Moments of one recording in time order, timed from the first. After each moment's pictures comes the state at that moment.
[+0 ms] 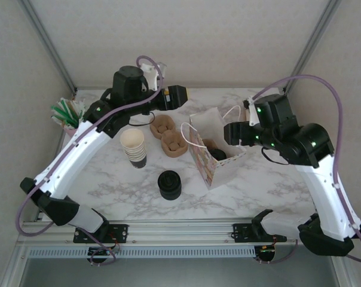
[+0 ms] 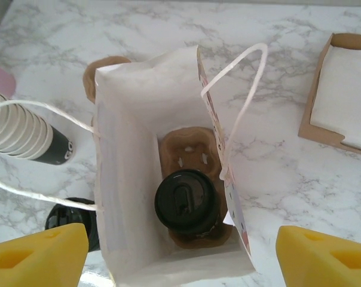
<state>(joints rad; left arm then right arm) -0.59 1.48 1.76 -0.62 0.26 -0.58 0.62 1.18 1.81 -1.39 0.12 0.33</state>
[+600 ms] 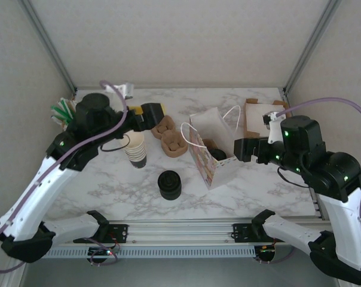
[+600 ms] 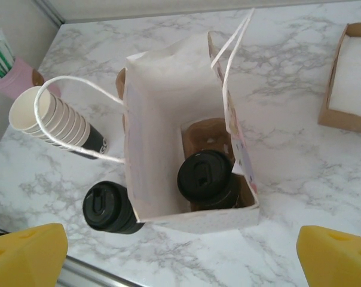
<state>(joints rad) -0.59 1.09 1.46 -0.64 0.12 -0.64 0.62 0.97 1.72 -1.42 0.05 0.40</state>
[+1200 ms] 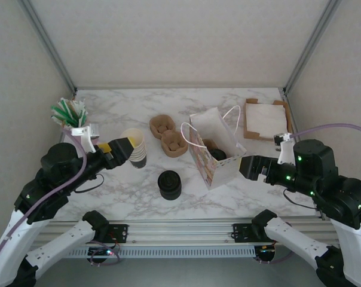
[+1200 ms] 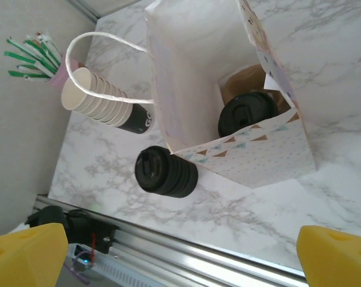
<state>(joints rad) -0.59 0.63 1.12 -0.76 0.02 -0.79 0.62 0.77 1.56 -1.43 -0.11 0.64</state>
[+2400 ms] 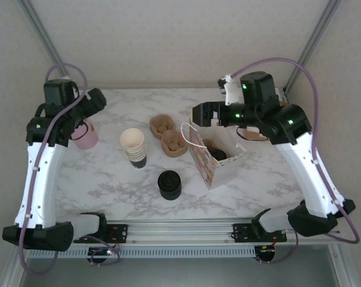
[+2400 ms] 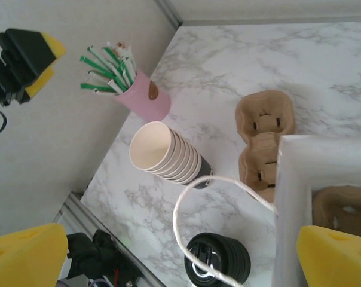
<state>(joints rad) 0.03 1.23 1.59 -0.95 -0.10 -0.49 0.62 1.40 1.93 -1.12 -0.35 0.39</state>
